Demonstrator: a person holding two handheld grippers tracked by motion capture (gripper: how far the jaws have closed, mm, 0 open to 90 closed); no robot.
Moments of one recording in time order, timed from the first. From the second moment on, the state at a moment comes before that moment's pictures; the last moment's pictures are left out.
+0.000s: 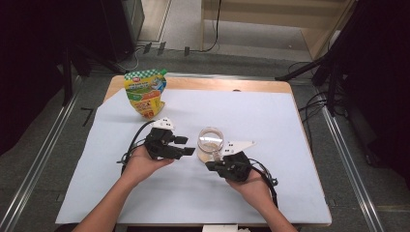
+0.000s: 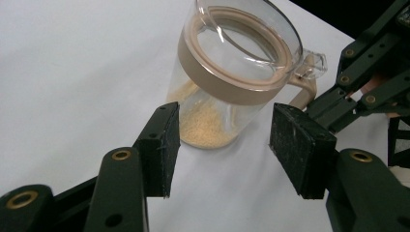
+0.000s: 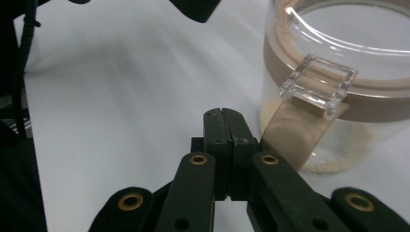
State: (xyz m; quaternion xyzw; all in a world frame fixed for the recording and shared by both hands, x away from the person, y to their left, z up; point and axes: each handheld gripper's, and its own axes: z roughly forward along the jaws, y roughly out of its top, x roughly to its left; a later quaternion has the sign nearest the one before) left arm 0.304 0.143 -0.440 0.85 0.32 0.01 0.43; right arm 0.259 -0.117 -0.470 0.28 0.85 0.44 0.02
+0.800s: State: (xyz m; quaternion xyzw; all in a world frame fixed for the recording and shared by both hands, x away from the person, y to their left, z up) left arm 0.303 0.130 -0.451 0.86 0.30 -0.01 0.41; right arm 0.281 -0.173 -0.467 0.34 0.85 0.40 0.04
